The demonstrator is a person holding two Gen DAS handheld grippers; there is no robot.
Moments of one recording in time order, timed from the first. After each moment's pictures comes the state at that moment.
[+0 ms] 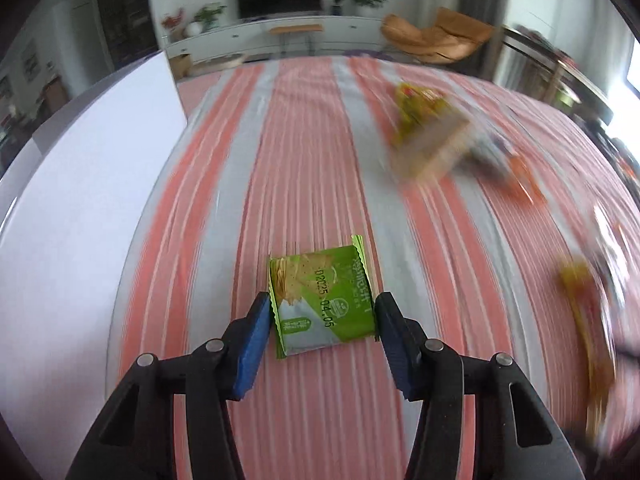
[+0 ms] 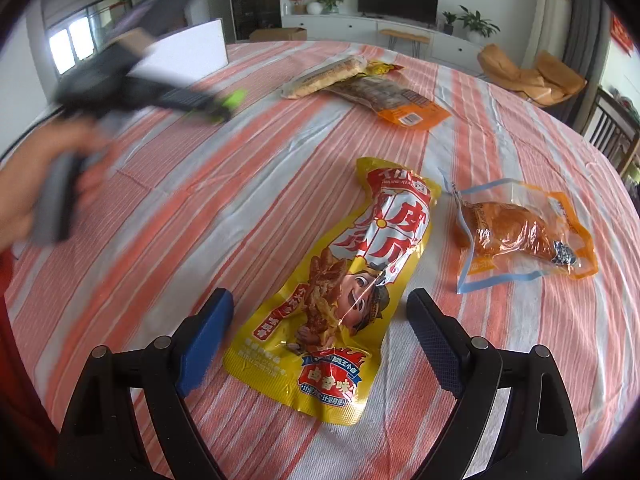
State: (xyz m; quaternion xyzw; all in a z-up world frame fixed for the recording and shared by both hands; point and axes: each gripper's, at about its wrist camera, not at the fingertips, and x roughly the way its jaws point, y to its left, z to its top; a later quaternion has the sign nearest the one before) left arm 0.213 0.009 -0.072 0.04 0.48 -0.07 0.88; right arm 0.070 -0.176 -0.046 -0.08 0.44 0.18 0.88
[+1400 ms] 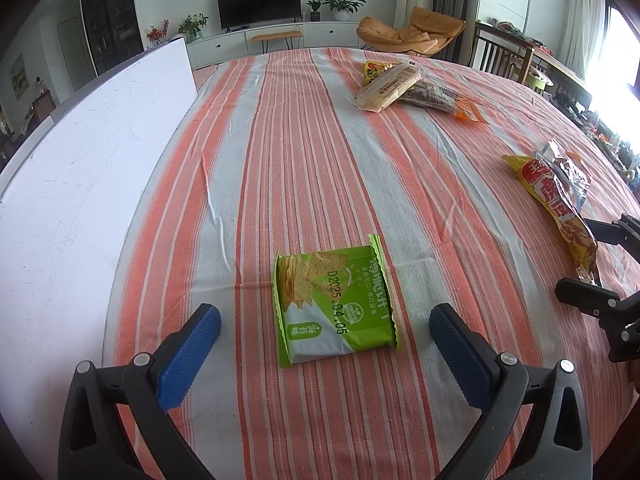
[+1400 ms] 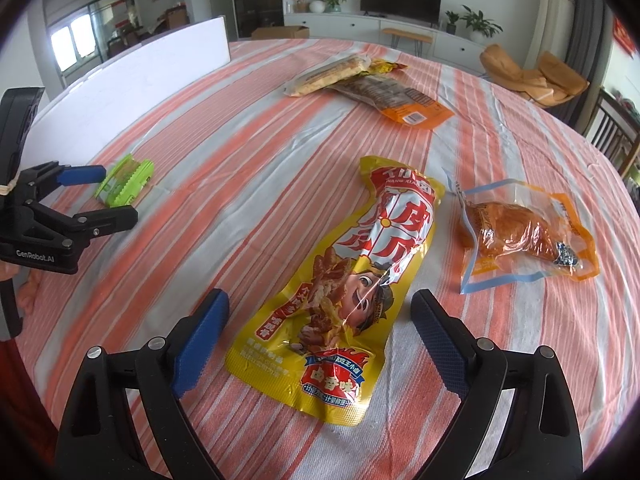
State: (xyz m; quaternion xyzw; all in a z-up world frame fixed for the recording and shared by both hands) left arm 0.128 0.025 -0.084 0.05 0.46 -0.09 0.88; right arm 0.071 -0.175 -0.047 -0.08 0.44 0.18 0.87
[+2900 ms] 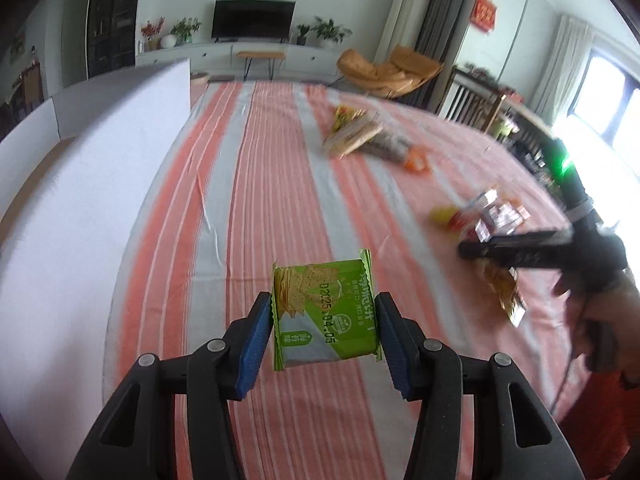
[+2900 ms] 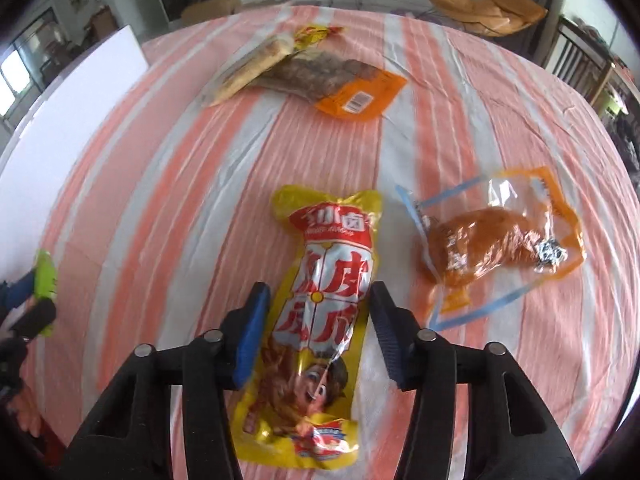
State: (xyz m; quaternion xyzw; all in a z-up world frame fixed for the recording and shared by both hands) left arm 0.085 0.048 -0.032 -0.05 0.41 -0.17 0.90; right arm 0.132 -0.183 -0.036 -0.02 0.54 0.09 0.84
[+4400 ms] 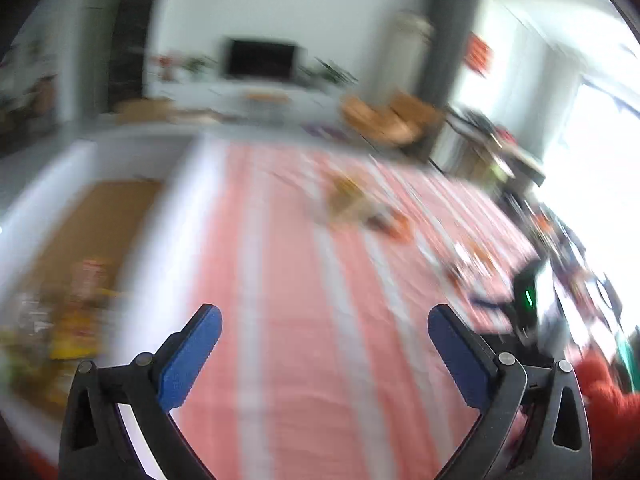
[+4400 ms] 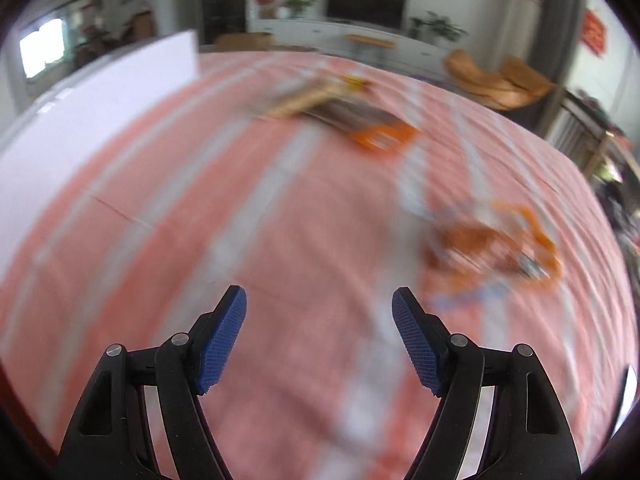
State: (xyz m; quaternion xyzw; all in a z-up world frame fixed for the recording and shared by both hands) left arm 0.050 0.060 0.036 -0.06 0.37 -0.18 0.91; right arm 0.061 -0.179 -0.039 -0.10 0.43 0.09 0.89
